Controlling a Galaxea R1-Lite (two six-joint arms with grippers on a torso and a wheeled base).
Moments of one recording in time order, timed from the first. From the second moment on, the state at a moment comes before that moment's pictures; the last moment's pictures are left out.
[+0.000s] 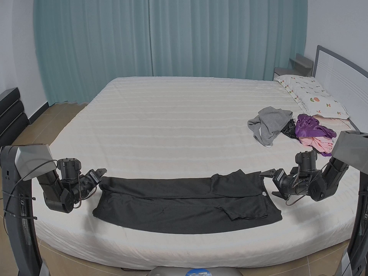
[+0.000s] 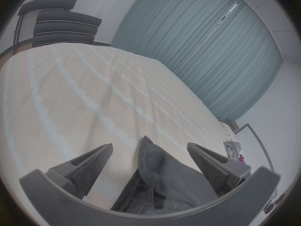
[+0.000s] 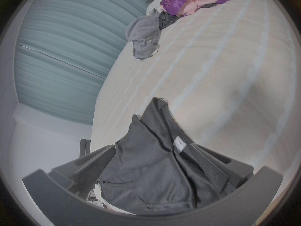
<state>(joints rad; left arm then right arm) 0.08 2.43 -0.79 -1.12 -0.10 -0.68 0.07 2.29 -0.78 -0.81 0.30 0.89</state>
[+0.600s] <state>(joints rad) 0.03 2.26 -0.38 -1.17 -0.09 -0.80 0.08 2.16 -0.49 -0.97 0.29 0.98</state>
